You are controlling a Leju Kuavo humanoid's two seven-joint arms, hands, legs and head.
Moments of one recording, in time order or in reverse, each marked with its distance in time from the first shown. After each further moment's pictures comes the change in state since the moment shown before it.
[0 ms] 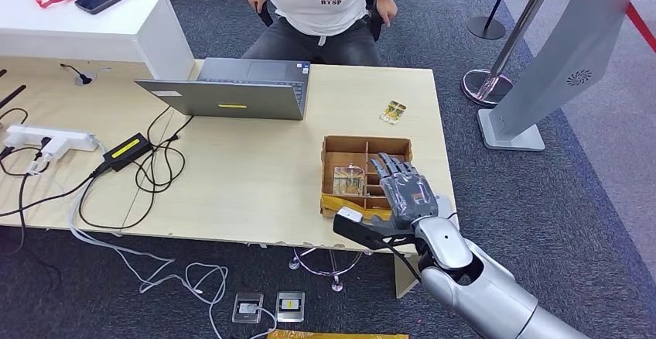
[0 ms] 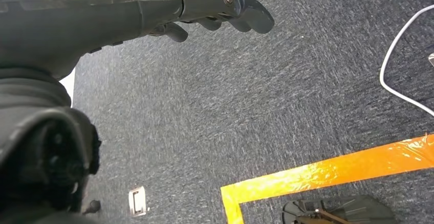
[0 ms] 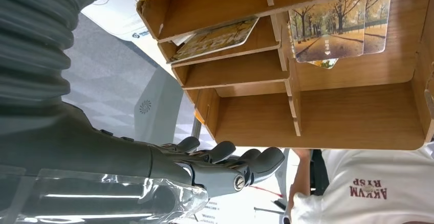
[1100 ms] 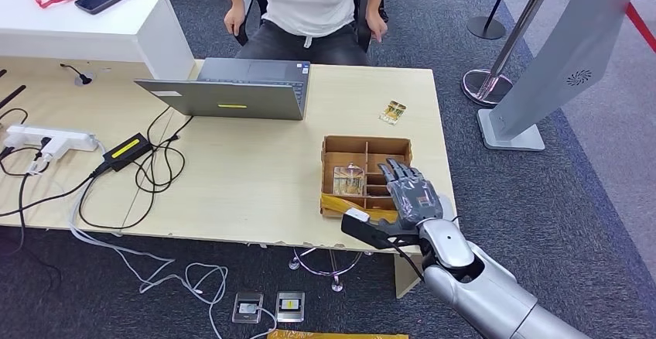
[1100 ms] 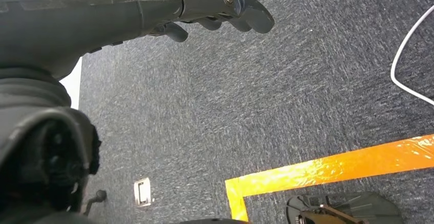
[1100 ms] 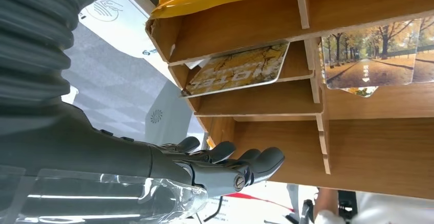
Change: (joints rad) left arm 0.021 -0.003 0.038 -0.025 -0.022 0.000 0.027; right arm -0.006 0.003 0.016 0.104 -0.034 -0.036 -0.018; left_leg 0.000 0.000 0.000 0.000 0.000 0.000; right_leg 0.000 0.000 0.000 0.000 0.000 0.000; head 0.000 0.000
